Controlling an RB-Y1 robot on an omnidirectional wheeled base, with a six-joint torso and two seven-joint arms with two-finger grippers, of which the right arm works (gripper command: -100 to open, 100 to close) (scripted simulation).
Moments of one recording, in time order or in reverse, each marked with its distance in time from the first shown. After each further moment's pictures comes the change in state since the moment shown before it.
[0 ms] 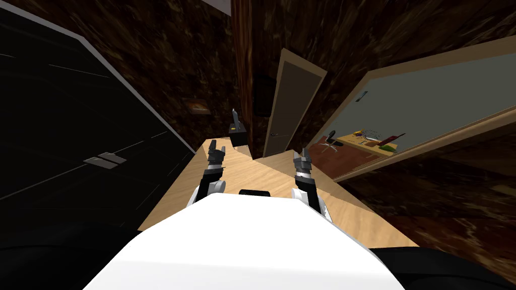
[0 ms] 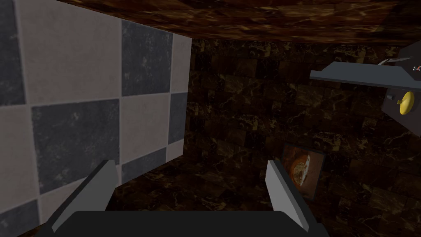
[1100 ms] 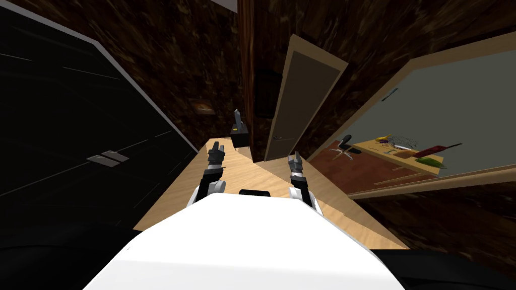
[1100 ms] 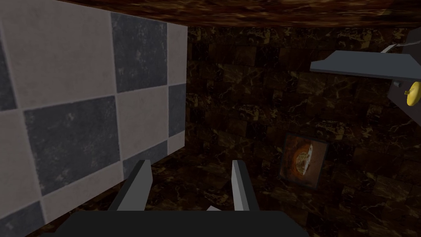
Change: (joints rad) arm -0.084 -0.059 0.005 0.236 -0.018 -0.057 -0.009
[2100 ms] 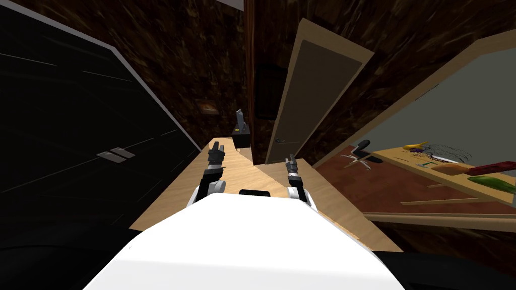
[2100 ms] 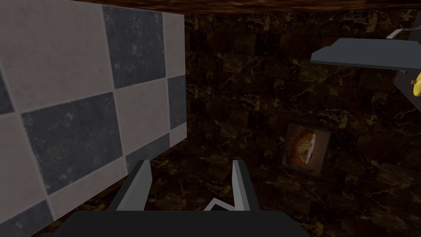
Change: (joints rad) arm -0.081 -0.051 0.005 0.224 -0.018 -0.051 -0.010
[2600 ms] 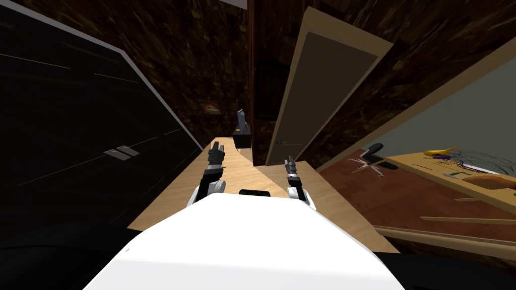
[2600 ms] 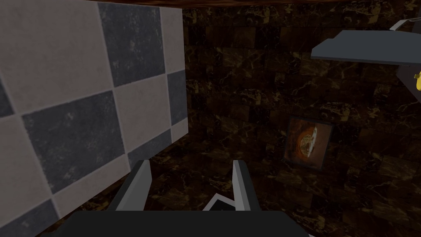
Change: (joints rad) arm -0.039 -0.031 0.002 0.116 -0.011 -0.026 -0.008
